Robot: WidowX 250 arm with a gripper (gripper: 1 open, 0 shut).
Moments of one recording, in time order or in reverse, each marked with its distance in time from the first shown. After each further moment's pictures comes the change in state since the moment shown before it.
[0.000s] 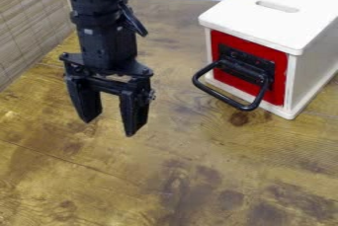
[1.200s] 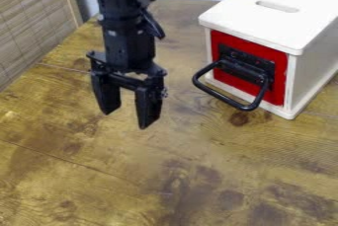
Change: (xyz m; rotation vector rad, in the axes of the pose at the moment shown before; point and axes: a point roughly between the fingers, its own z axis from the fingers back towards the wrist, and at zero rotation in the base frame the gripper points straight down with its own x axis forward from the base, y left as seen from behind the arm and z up) arm 0.032 0.008 -0.012 0.011 0.028 -0.080
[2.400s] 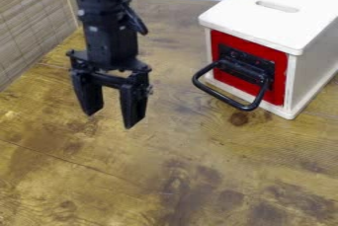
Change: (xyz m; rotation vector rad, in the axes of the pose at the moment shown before) arm -0.013 -0.001 0.009 0.001 0.013 0.046
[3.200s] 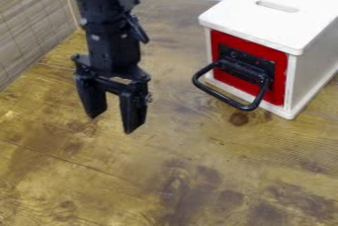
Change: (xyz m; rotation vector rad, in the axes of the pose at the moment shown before) arm 0.001 0.016 -0.015 0.010 -0.027 -0.006
